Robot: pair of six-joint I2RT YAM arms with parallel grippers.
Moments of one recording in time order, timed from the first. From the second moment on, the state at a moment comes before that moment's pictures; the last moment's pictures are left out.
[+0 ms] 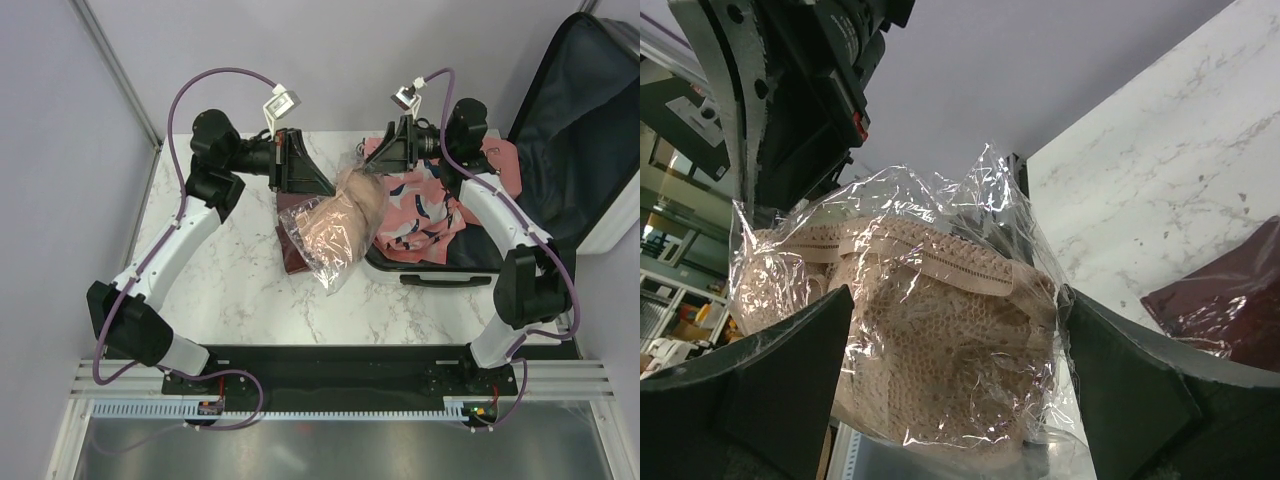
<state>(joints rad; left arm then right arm) -0.42 1.47 1.45 0.33 1.35 -0.90 0.19 1.70 1.46 0.42 -1.42 1.01</state>
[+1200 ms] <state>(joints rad) -0.48 1.86 1.48 0.12 1.01 -0.67 -0.06 1.47 1.24 -0.17 -1.08 0.55</state>
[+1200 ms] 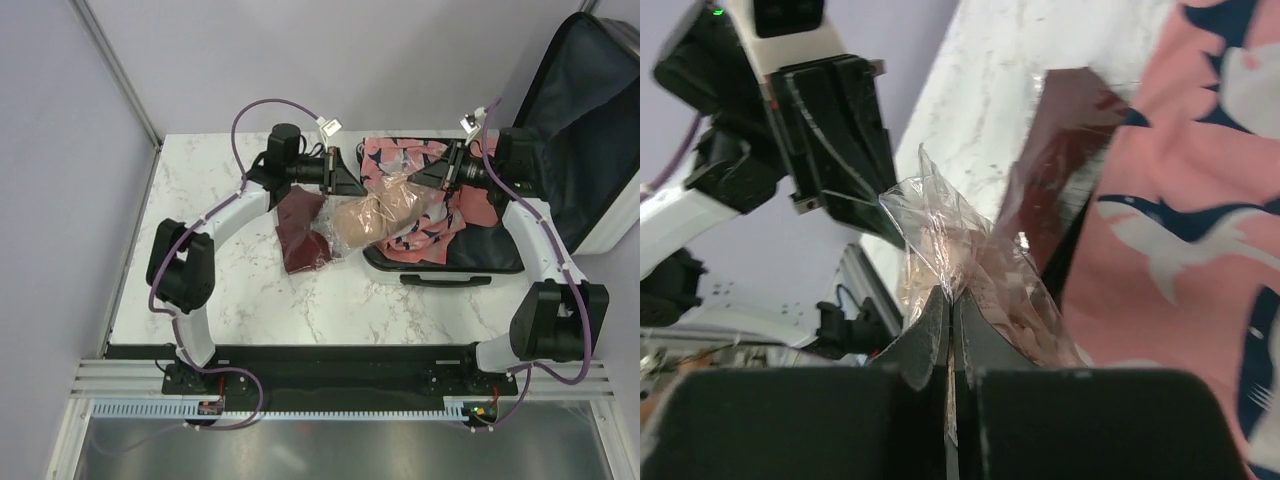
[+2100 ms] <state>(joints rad) -0.56 1.95 1.64 -0.10 0.86 -0.54 -0.21 1.21 1.06 -0.61 -0.34 0.25</state>
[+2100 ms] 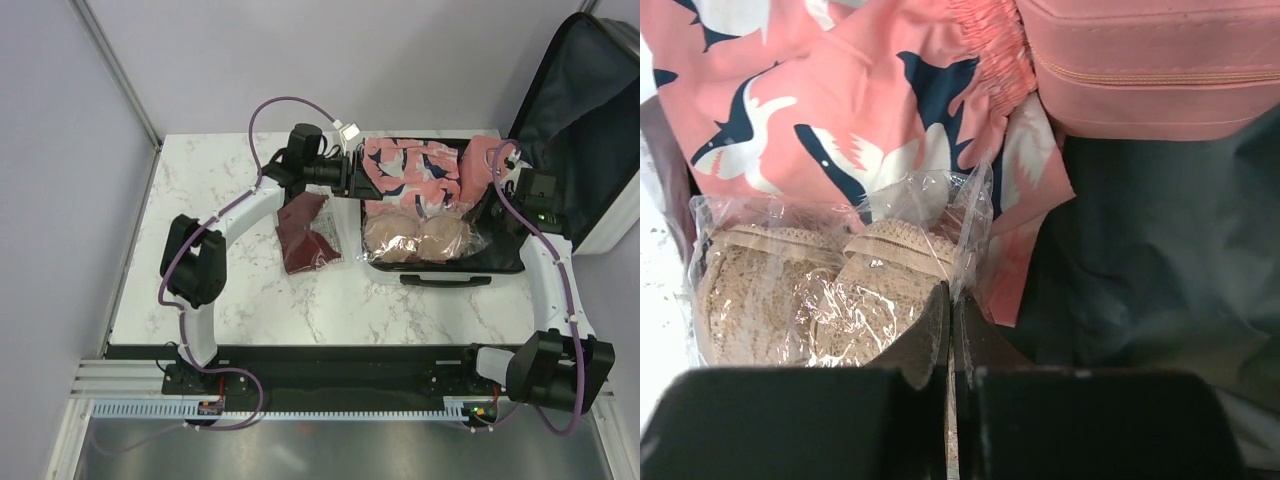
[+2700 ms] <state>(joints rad) -0.70 2.03 1.68 -0.17 0.91 -0.46 -0.21 1.21 0.99 -0.57 -0.22 0.18</state>
